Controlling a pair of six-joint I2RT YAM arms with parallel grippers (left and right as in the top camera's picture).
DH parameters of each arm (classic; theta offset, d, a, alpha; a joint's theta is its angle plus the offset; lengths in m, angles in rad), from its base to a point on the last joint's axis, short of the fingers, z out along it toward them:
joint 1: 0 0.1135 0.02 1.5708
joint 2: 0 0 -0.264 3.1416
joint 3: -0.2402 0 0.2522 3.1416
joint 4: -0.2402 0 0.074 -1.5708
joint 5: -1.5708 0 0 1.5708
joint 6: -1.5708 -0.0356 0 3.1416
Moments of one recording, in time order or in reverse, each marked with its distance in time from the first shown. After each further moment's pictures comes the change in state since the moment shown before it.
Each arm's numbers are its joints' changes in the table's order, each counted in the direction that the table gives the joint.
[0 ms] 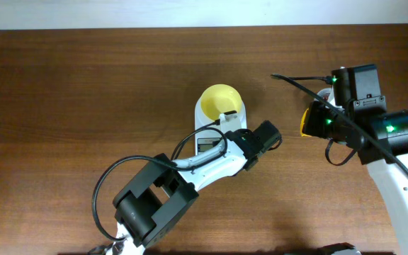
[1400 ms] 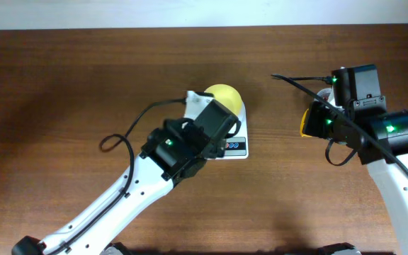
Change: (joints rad) left arm 0.122 0.608 -0.009 -0.372 -0.121 -0.531; right arm 0.000 0.000 0.000 -0.003 0.000 0.000
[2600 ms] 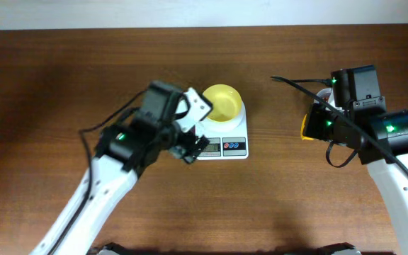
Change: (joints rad) left arm 0.303 0.115 0.107 0.137 -0.512 -0.835; right arm 0.000 0.000 0.000 -0.023 0.000 0.000
